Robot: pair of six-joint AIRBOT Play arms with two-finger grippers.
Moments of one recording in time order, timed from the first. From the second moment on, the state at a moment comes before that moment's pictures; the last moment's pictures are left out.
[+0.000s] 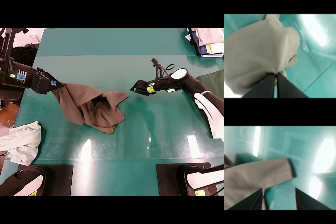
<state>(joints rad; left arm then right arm) -0.13 -1.01 1.44 1.02 -1.47 -1.26 0.15 -1.64 1.25 -0.68 0.95 1.25</state>
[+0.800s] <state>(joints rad) -0.13 -1.01 1.44 1.02 -1.49 -1.26 0.23 -1.93 1.55 -0.72 1.13 1.25</state>
